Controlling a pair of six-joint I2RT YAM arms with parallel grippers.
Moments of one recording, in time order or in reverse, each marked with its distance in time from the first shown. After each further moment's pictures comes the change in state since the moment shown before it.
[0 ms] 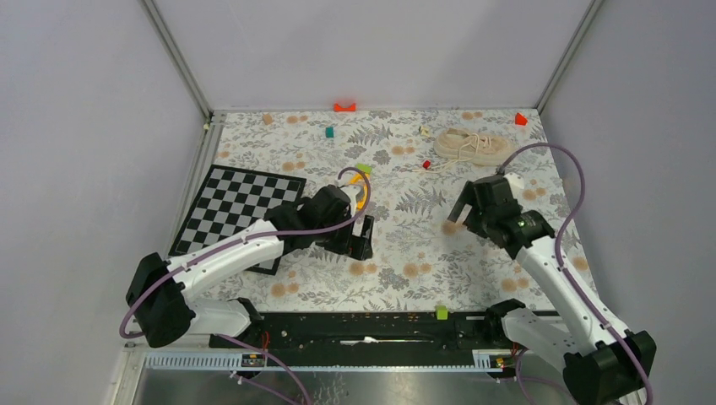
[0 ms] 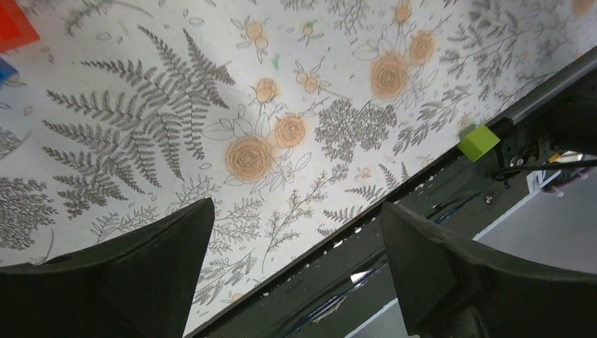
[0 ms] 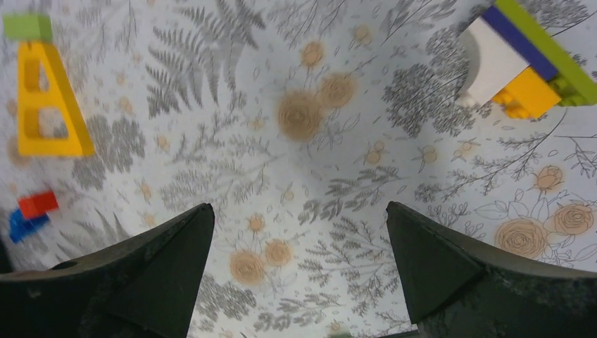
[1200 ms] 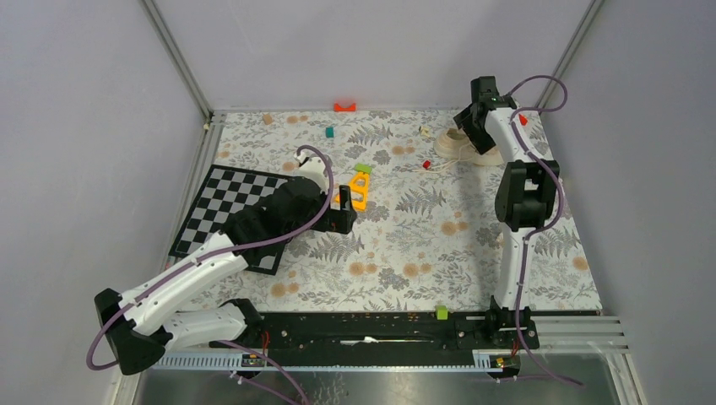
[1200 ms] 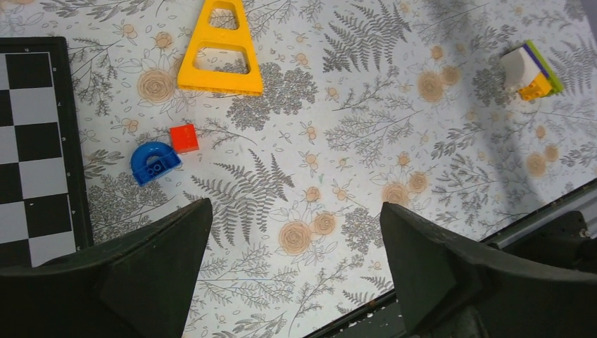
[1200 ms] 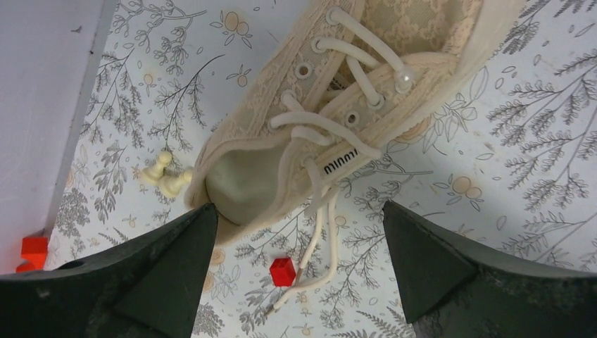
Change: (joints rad) left arm 0.000 -0.237 0.089 0.013 -0.354 0.009; right arm -0.359 1.280 1.191 -0.026 0.000 0.266
